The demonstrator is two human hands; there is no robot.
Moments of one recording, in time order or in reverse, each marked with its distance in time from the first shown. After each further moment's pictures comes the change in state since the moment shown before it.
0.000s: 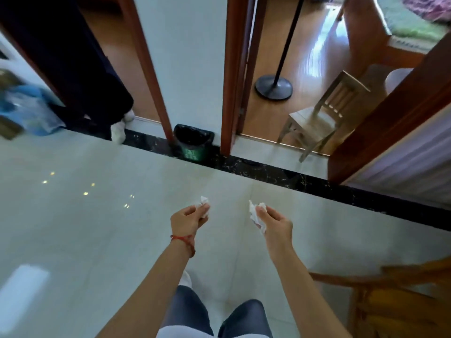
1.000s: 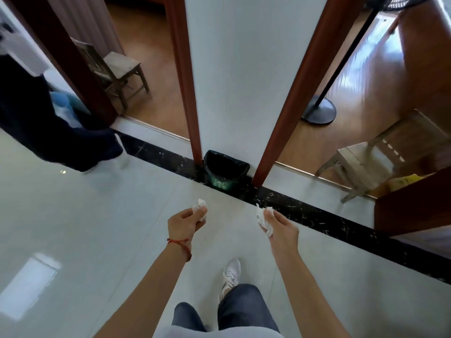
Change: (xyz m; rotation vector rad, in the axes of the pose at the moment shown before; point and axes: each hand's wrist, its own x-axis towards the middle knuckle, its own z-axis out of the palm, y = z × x) left_hand 0.259 0.157 -0.028 -0.028 0.095 0.007; right_hand 0.177 -0.061 0.257 0.069 -0.023 0.060
